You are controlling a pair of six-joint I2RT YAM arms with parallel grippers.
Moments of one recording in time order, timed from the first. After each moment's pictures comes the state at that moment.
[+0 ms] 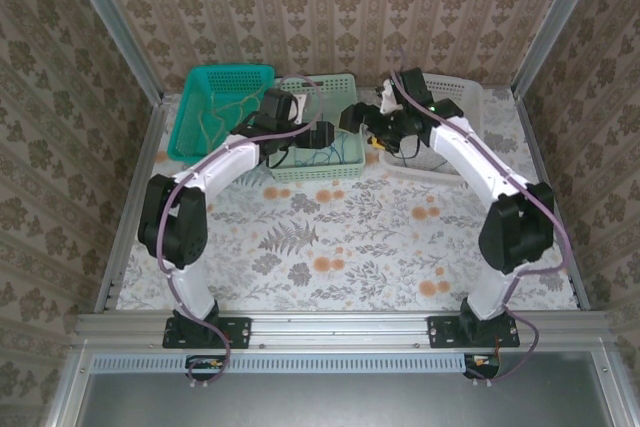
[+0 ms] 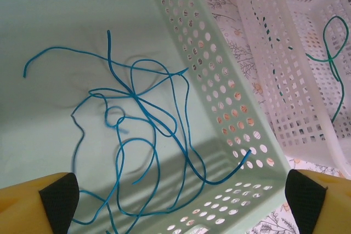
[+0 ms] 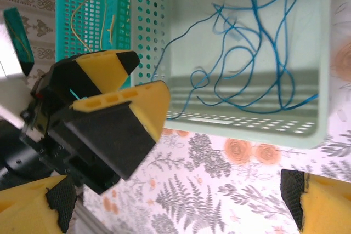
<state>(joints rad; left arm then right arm) -0.50 1.82 1.43 -0.30 0.22 -0.30 0.33 1.74 1.60 -0.68 -0.45 0.63</state>
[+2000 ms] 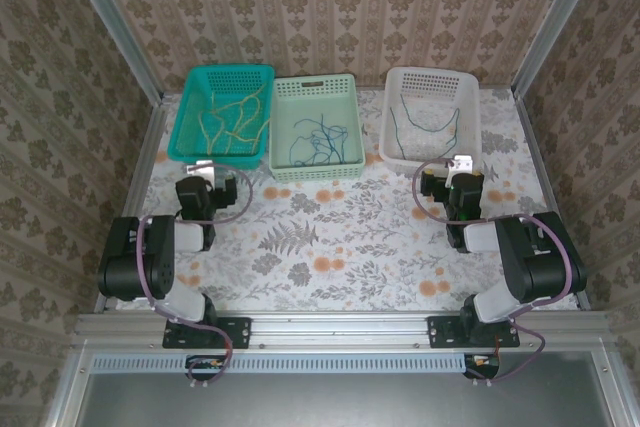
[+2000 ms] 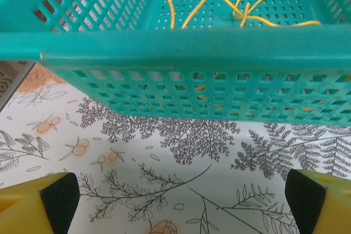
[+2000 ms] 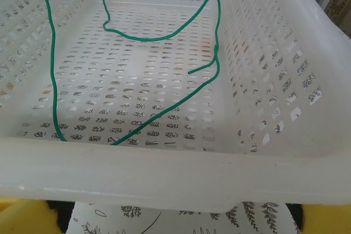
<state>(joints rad) -0.03 1.54 0.38 0.74 -0.11 0.06 0.06 1.53 0.36 0.78 0.23 0.03</state>
